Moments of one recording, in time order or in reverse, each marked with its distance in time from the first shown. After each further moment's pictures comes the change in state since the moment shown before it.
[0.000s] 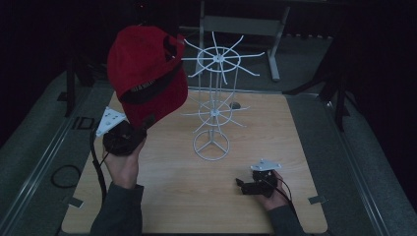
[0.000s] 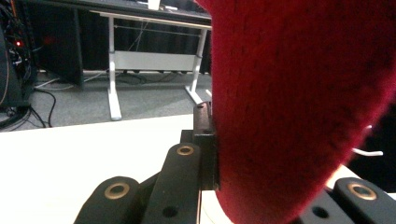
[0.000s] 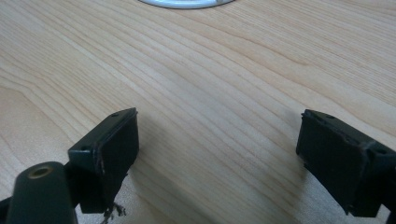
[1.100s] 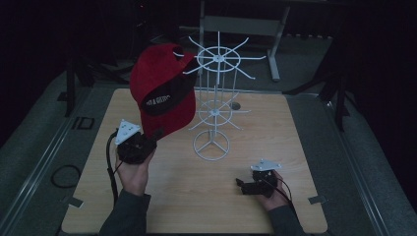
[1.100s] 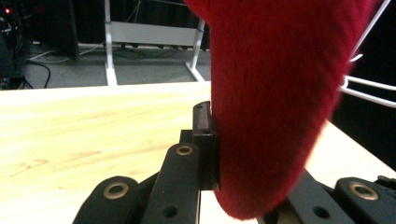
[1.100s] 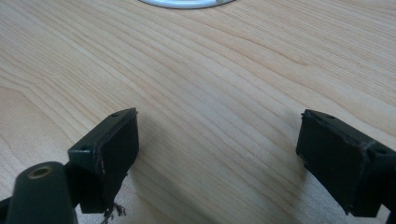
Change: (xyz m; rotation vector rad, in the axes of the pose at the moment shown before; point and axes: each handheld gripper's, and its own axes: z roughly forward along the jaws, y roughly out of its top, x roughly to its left) left arm -0.004 -0.042 0.023 0.087 0.004 -0.021; right arm 0.000 0.000 0.000 -0.003 -0.001 -0.004
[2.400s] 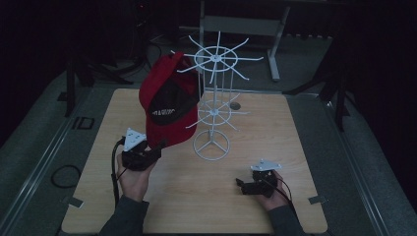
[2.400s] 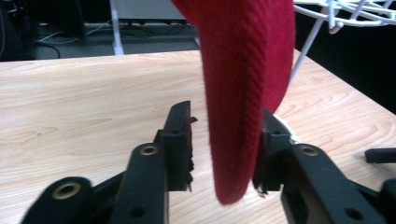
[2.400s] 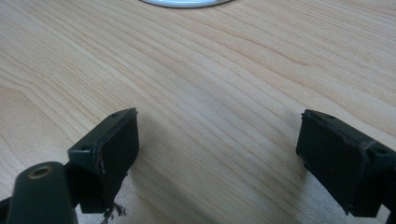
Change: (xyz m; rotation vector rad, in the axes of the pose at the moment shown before) left arm 0.007 -0.030 0.010 0.097 0.042 0.045; right arm 0.000 0.000 0.000 0.000 0.000 0.001
